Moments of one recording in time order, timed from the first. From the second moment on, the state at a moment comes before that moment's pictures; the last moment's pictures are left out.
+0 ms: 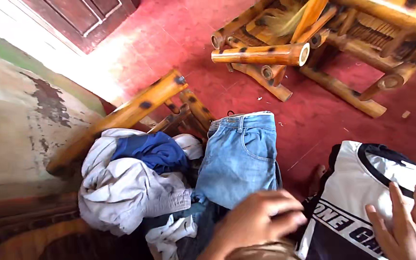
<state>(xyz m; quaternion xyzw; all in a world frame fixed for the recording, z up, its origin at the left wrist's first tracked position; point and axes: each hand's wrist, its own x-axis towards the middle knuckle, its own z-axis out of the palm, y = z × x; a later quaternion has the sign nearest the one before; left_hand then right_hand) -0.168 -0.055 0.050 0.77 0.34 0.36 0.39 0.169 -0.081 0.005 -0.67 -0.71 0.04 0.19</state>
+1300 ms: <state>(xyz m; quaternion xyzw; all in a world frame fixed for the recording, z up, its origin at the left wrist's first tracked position) -0.224 -0.009 -0.023 0.39 0.59 0.43 0.57 0.027 0.018 -0.018 -0.54 -0.42 0.63 0.37</state>
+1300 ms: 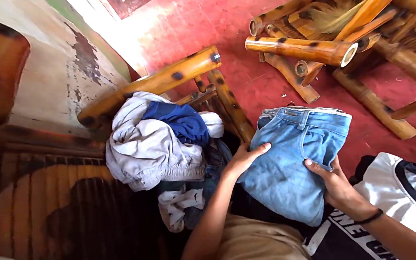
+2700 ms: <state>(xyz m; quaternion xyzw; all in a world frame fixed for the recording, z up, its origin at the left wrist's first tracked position) -0.331 -0.023 -0.001 0.55 0.80 0.19 0.16 0.023 -0.021 0.054 -0.36 -0.91 0.05 0.19</state>
